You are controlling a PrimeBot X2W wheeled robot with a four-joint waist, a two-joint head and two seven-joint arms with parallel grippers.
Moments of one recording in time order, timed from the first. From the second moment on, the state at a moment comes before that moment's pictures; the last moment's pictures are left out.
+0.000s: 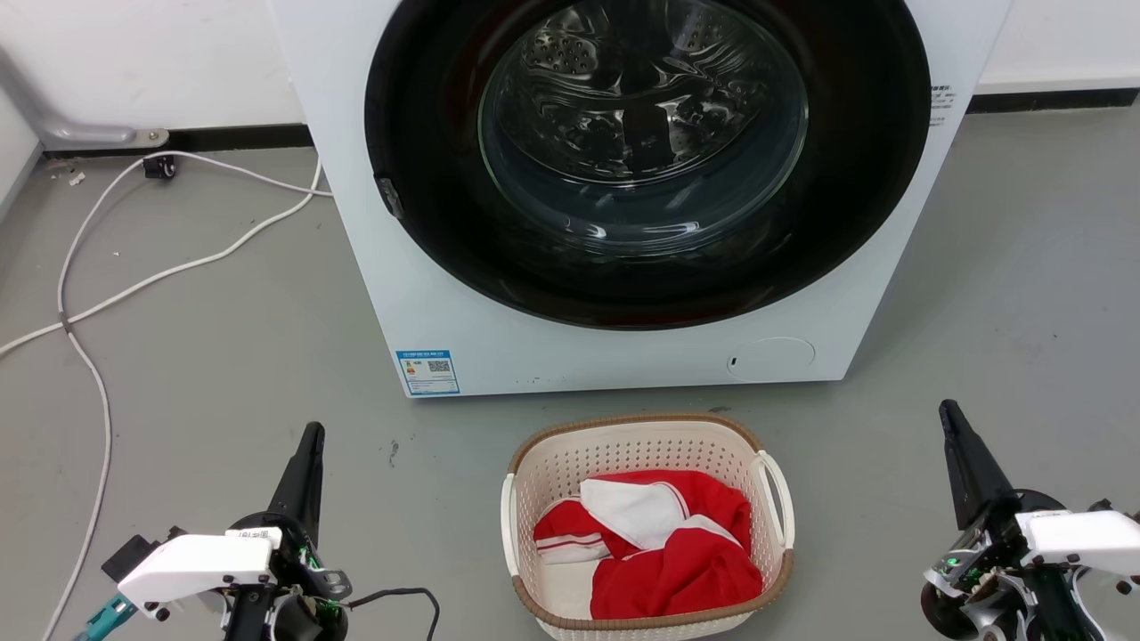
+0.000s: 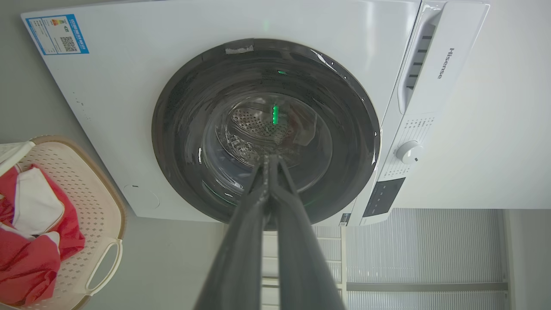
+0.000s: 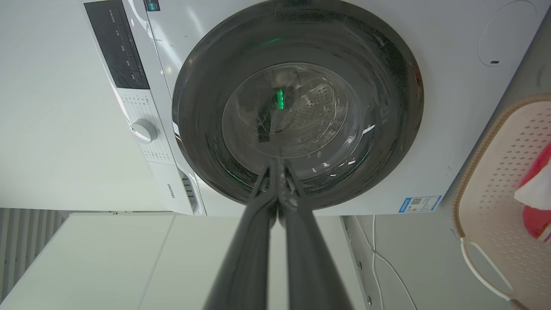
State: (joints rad) left arm -0.10 0.05 0.11 0.25 -1.61 -0.13 0.11; right arm -0.10 -0.05 -0.11 0.25 1.61 0.13 0.11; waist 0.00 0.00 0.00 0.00
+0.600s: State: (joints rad) left arm -0.07 0.04 0.11 0.23 -1.46 -0.12 0.05; right arm -0.06 -0.05 -0.10 0.23 1.41 0.13 0.05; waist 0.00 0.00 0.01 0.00
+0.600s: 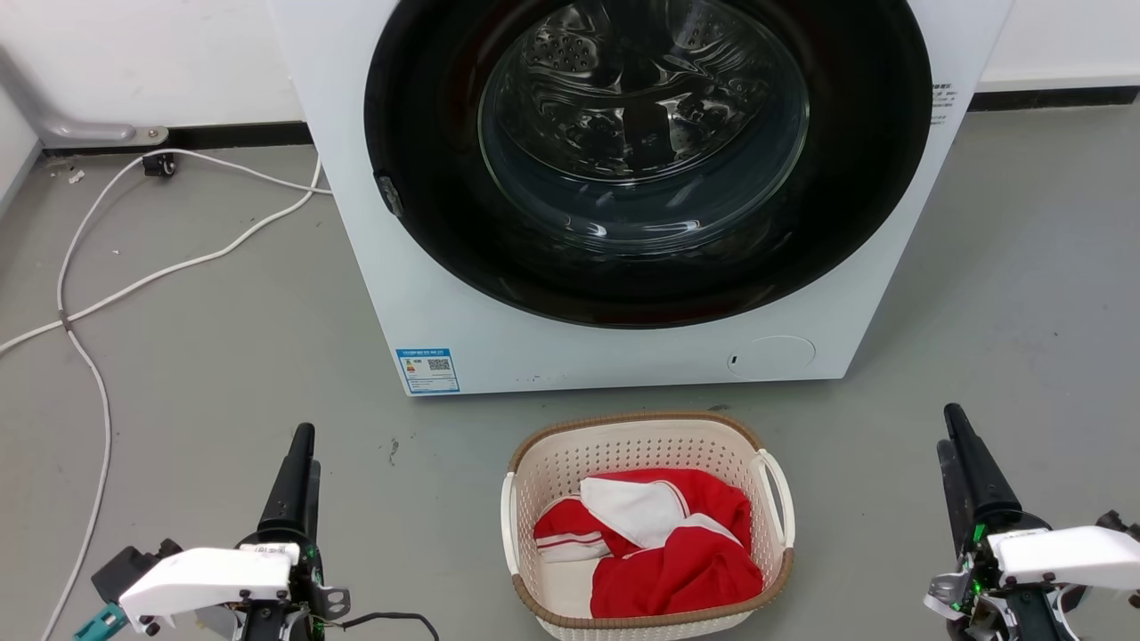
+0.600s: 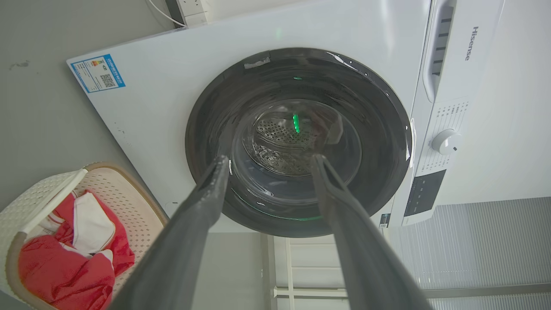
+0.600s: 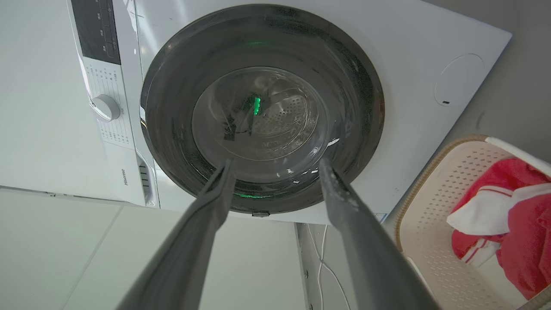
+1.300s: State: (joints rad) left arm -0.05 0.04 0.04 0.13 -1.05 -0.03 -0.03; right arm -0.03 -0.05 -0.05 0.11 0.95 0.13 -0.03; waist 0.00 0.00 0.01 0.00
